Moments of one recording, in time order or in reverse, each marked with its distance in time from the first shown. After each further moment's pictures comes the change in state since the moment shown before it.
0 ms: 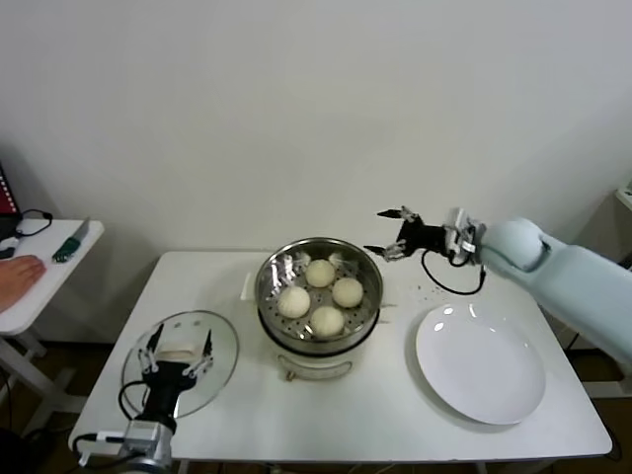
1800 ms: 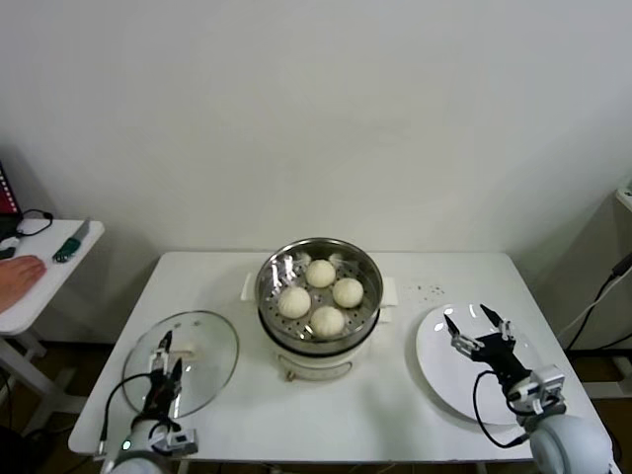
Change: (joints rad) left arm -0.144 0.071 0.013 0.329 1.201 0.110 0.023; right arm -1.348 0.453 1.251 0.354 -0.295 -0.087 0.215
